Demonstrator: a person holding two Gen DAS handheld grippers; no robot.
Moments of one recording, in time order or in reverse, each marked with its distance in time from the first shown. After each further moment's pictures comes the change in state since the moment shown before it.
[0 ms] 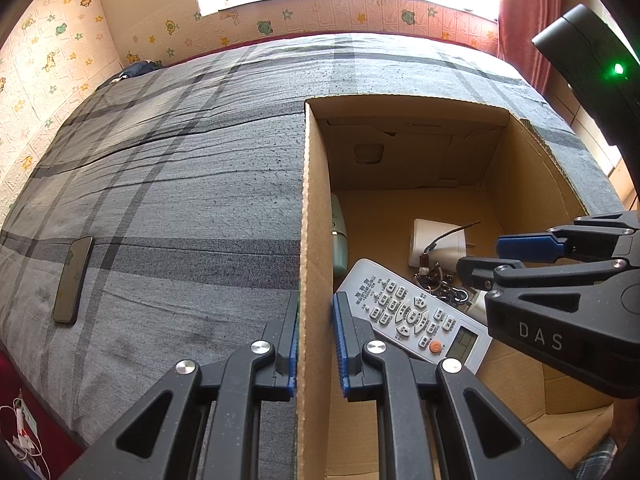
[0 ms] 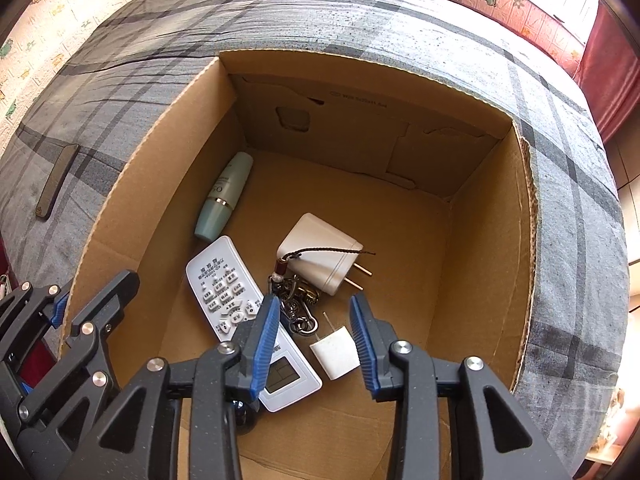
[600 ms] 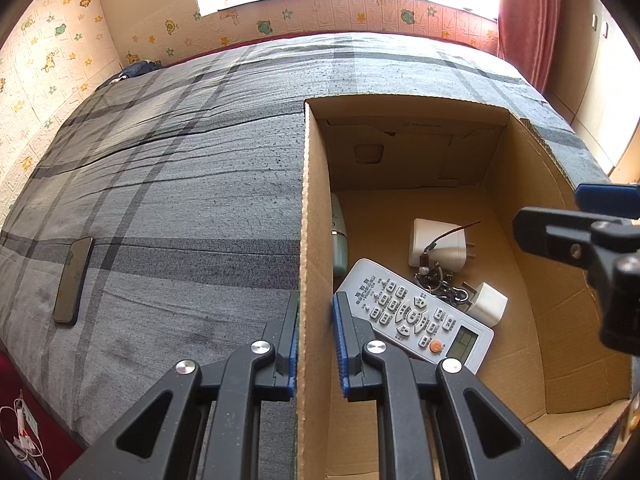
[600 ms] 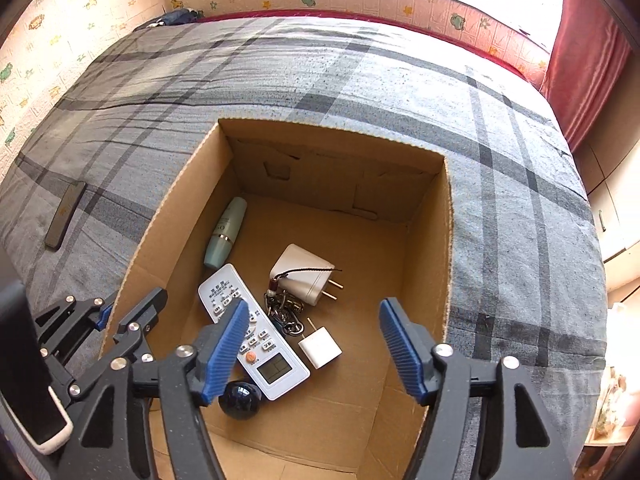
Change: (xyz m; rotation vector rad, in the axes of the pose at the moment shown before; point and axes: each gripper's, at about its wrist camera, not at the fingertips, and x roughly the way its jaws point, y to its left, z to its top) left arm 0.001 -0.001 0.000 0.002 0.002 0.002; right arm -0.073 -0.011 -0.012 0.067 -0.159 -0.058
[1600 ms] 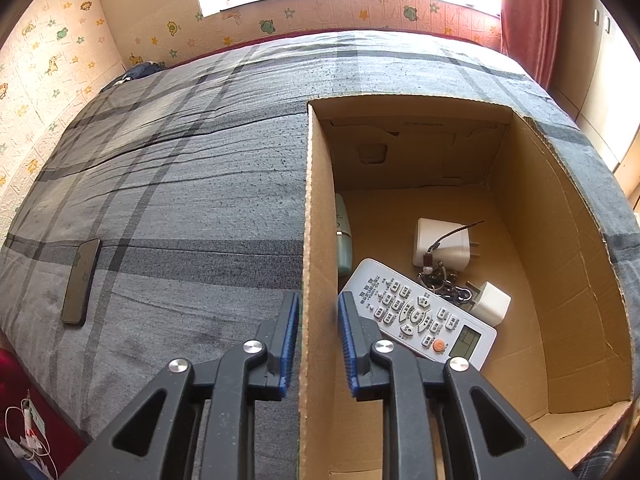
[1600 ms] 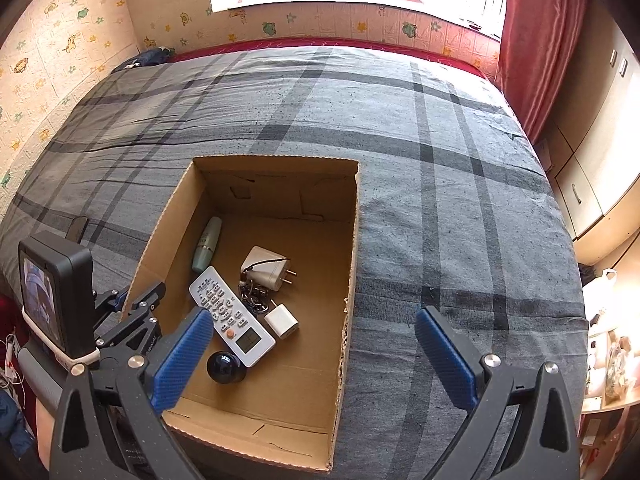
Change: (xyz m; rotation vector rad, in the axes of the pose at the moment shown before) left arm -0.005 -0.002 0.003 0.004 0.004 0.035; right arm -0.065 -0.040 -0.028 0.108 -0.050 -0.022
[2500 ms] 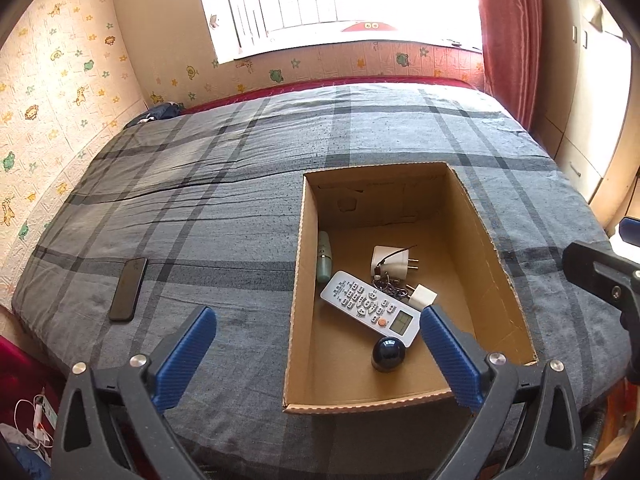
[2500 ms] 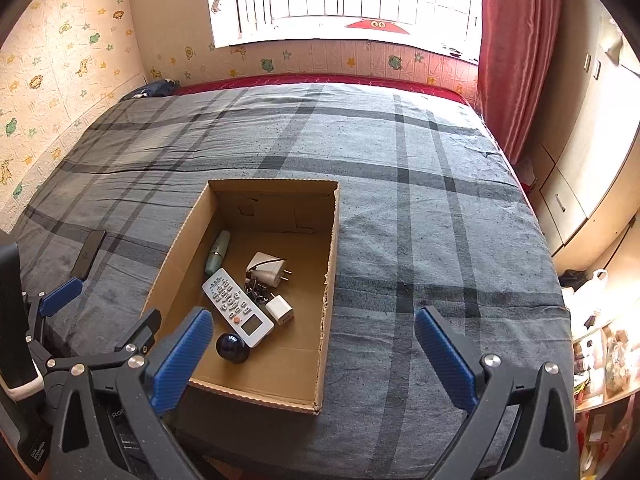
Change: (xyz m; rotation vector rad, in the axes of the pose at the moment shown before) left arm -0.136 -0.024 -0.023 0.003 -0.150 0.028; right arm -0.078 -0.009 -0.043 0.015 -0.138 -0.007
